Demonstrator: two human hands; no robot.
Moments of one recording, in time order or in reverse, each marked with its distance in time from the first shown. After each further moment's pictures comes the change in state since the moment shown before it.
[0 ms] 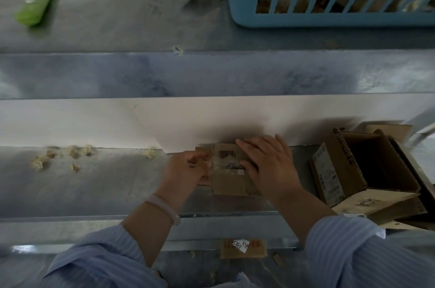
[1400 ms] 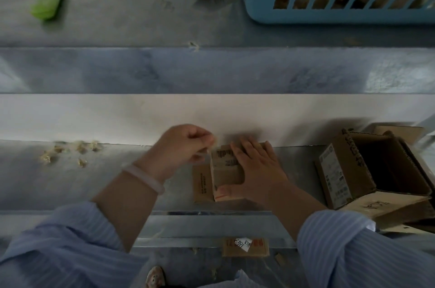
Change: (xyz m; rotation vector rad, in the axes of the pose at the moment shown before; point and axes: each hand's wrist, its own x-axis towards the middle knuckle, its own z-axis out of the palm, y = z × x) left_hand 0.010 0.059 -0.036 0.047 -0.231 -0.047; right_hand 0.015 -0.030 0.002 -0.035 -0.649 0.052
